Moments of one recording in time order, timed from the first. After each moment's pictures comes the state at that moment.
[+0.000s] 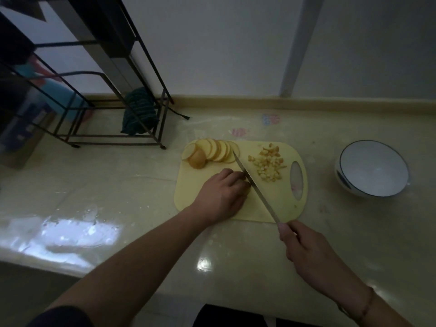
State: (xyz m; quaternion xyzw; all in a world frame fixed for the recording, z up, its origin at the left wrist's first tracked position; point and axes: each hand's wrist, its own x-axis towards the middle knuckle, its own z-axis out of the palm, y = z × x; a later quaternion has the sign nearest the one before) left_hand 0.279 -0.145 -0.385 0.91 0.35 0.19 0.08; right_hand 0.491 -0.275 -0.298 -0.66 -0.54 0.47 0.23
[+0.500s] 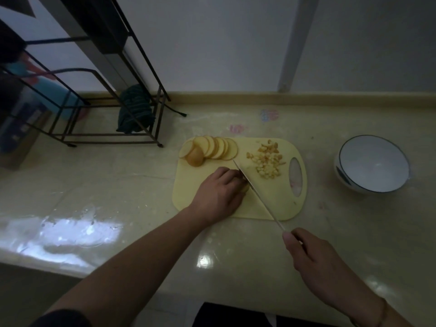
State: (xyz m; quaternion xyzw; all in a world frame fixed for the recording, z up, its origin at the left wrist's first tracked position) left_hand 0.278 -0.149 -0.384 0.90 0.37 0.21 0.09; right_hand 0.501 -0.293 -0.304 -0.66 -0.56 0.44 0.21
